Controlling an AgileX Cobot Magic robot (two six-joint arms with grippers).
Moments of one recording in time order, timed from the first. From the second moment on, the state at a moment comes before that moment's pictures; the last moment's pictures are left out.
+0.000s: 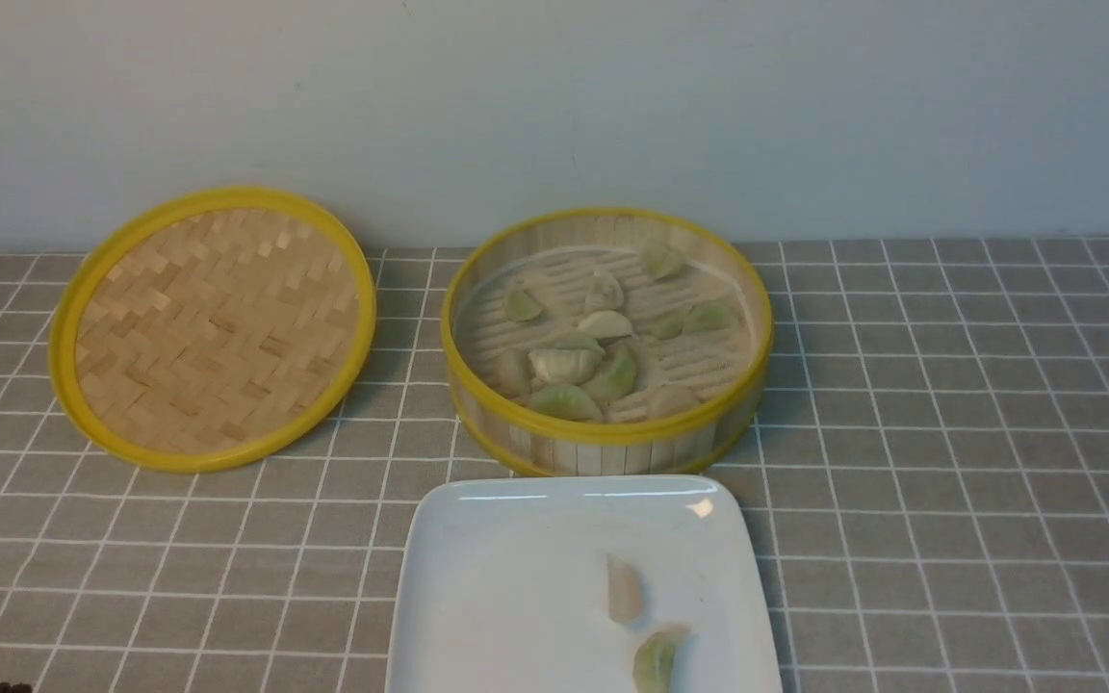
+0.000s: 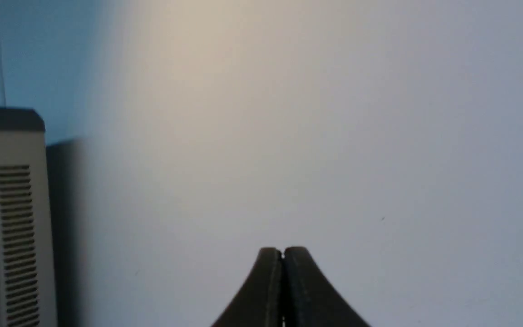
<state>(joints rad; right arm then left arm) 0.66 0.00 -0.64 -0.47 0.40 0.55 -0.06 -0.01 0.03 -0.08 0.38 0.08</state>
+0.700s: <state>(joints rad) 0.66 -0.02 -0.53 -0.65 0.46 0.82 -0.06 -0.01 0.03 -0.08 0.38 0.08</state>
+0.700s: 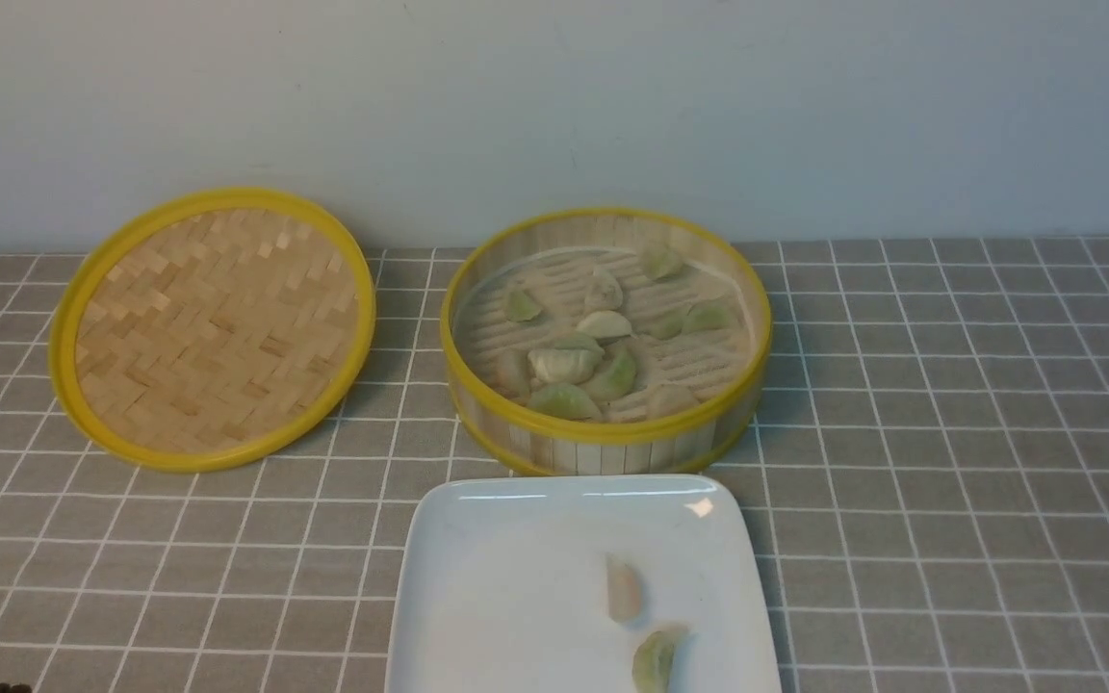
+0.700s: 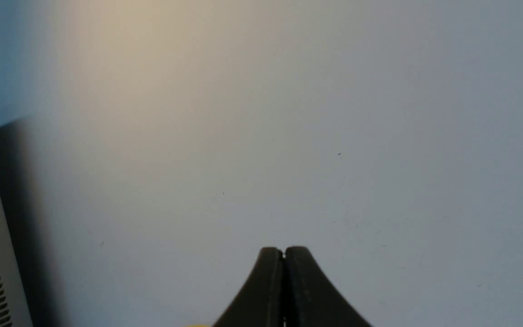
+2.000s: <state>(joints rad) 0.08 -0.02 -0.10 0.08 0.42 -0.09 -0.06 -0.01 0.03 -0.08 0.38 0.08</state>
